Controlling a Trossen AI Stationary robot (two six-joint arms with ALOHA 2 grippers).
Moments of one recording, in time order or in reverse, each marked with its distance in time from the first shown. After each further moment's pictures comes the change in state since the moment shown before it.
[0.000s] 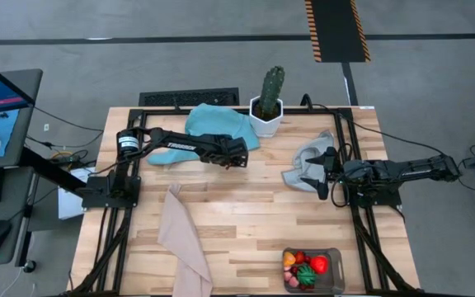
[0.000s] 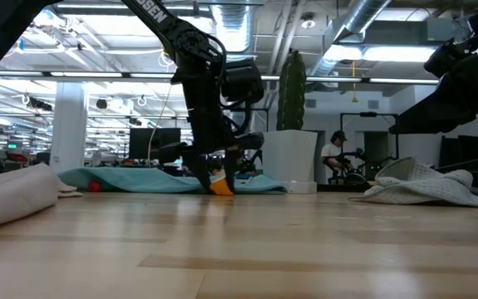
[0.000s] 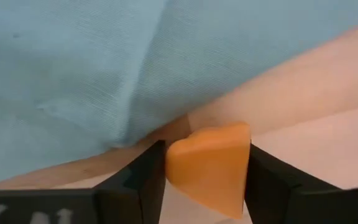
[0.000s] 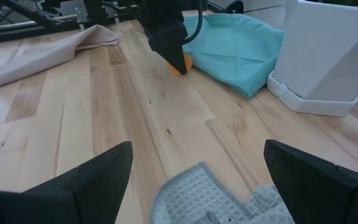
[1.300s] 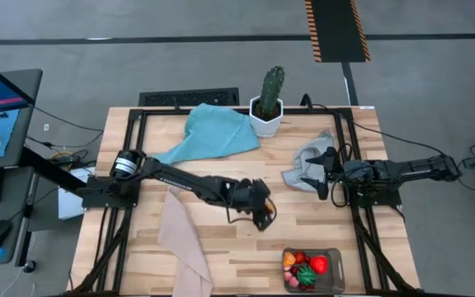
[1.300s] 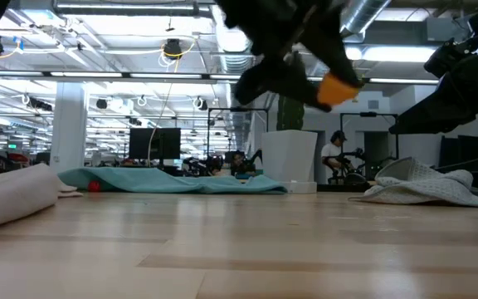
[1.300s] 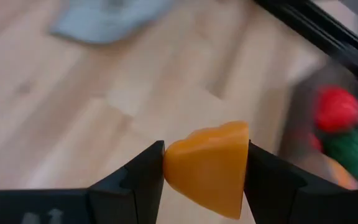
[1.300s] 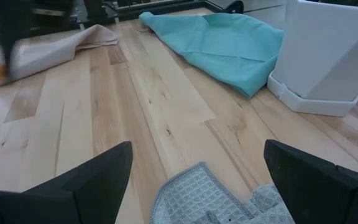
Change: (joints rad) left arm -0.436 0.002 0.250 0.232 0.038 0.410; right arm 0.000 0.000 -0.001 0.000 0.000 0.000
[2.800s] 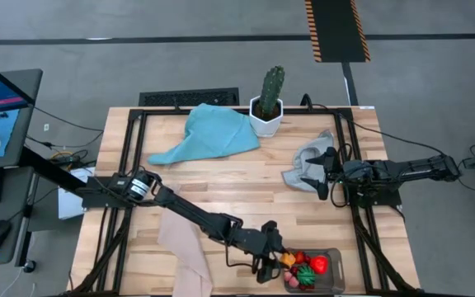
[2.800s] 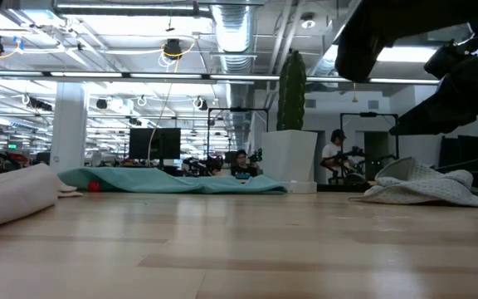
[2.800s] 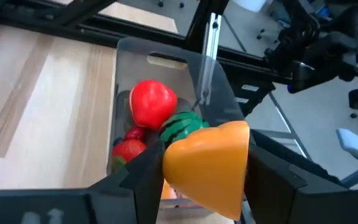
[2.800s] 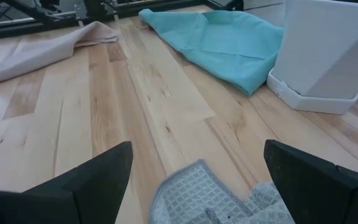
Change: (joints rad) left arm -0.210 0.213 0.098 0.518 0.132 0.284; right arm 0.000 0.000 0.000 -0.008 0.000 0.000
